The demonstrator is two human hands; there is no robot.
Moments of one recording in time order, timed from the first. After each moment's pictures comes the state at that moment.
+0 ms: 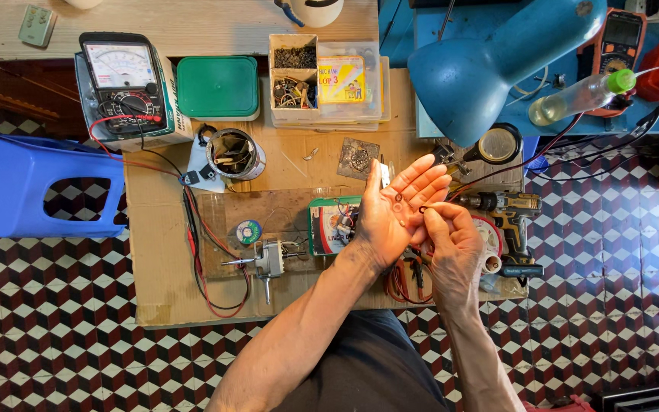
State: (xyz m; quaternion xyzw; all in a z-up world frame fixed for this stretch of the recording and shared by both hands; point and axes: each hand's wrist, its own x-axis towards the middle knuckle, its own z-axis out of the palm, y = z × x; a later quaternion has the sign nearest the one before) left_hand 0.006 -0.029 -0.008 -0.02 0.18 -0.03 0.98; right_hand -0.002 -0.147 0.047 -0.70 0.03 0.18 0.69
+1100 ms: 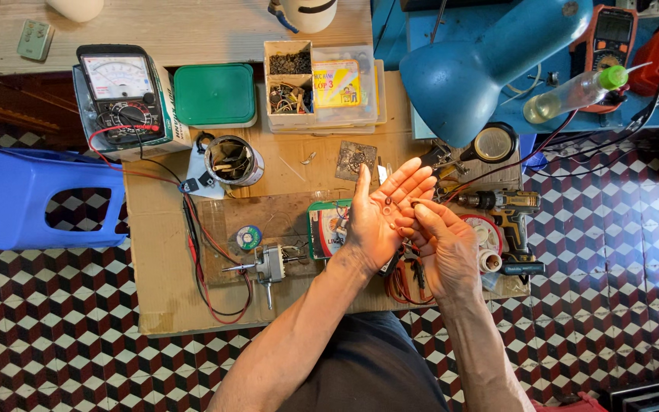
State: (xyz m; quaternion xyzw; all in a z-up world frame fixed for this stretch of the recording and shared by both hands) left_hand -0.003 -0.017 -0.003 0.00 0.17 -0.03 0.98; right_hand 0.012 -0.149 0.034 -0.52 0.15 0.27 0.80
